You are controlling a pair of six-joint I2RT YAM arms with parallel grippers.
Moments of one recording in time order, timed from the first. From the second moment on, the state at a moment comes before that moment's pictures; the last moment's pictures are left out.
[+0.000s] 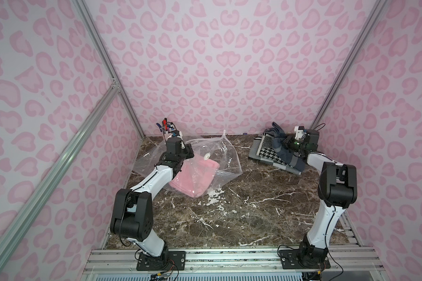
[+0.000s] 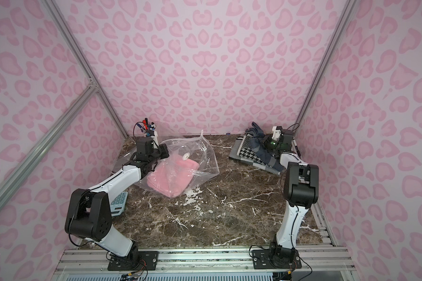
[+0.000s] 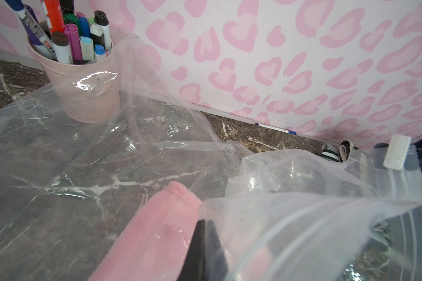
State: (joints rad) left arm -0.18 1.62 1.11 0.05 0.04 -0.42; right arm -0.12 2.04 1.40 0.26 -0.76 0.85
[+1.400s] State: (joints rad) left arm -0.18 1.63 1.08 0.06 0.06 -0.42; right arm -0.03 2.06 1.45 0.46 -0.84 0.91
